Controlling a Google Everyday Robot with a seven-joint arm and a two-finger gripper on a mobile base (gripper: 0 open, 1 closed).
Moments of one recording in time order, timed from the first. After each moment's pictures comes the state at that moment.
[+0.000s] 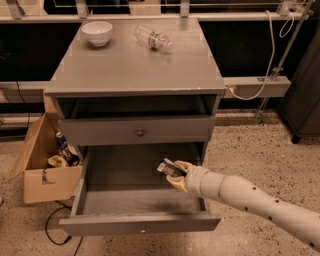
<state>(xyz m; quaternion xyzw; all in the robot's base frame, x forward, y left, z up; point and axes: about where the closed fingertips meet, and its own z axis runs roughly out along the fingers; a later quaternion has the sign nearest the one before) 0.562 -0.058 0.556 -0.47 0.73 0.14 0.48</state>
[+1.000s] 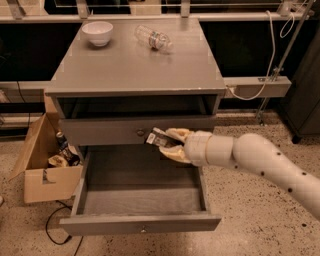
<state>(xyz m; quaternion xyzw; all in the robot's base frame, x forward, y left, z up) 0.566 -0.029 0.714 -0.53 0.65 0.17 0.52</state>
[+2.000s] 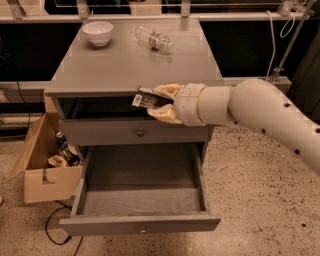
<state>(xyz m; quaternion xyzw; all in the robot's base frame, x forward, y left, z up) 0.580 0.003 0.864 -0.58 0.60 0.09 0.54</state>
